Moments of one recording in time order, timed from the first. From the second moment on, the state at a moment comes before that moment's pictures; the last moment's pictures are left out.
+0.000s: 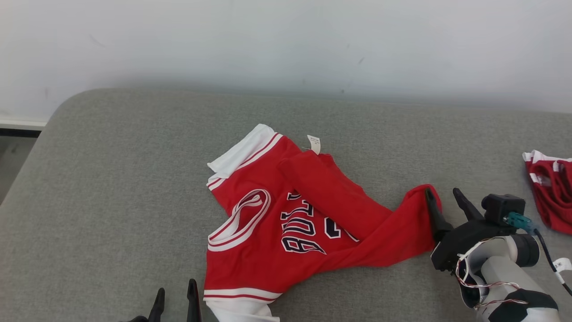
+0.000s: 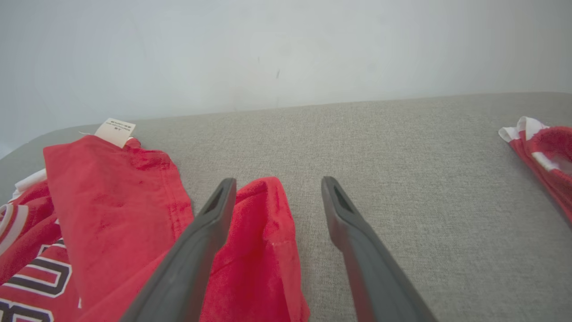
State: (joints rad) left arm 0.00 0.05 -0.18 0.33 -0.50 0.05 -0.26; right arm -0.56 -0.27 0.33 0.93 0.56 0.13 -0.25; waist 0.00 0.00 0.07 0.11
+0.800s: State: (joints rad) left arm 0.05 0.05 -0.21 0.33 -0.49 0.06 -0.26; right arm 0.03 -0.11 -0.04 0.26 0.35 0.13 -0.26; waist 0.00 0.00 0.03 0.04
